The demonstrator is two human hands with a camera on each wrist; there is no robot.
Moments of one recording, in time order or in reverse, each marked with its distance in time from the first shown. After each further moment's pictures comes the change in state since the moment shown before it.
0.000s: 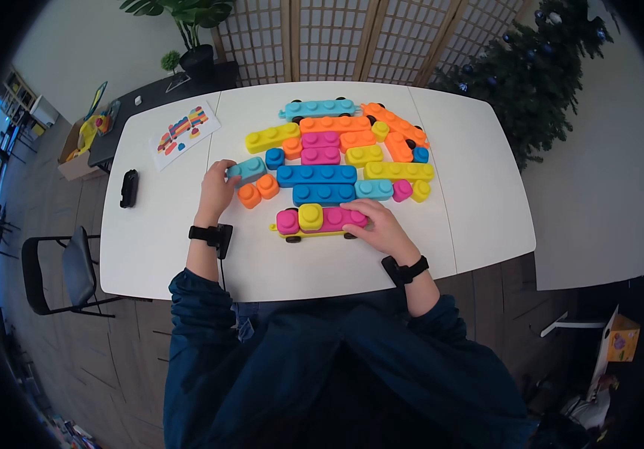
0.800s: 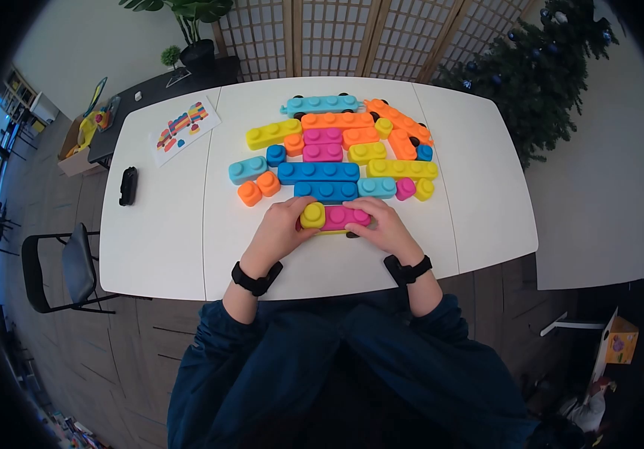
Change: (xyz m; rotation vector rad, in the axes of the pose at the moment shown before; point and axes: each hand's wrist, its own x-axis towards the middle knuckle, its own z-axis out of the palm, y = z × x) left_hand -0.079 0.148 0.024 -0.155 -0.292 0.286; right_hand 0.000 0.003 0.000 -0.007 0.015 -0.019
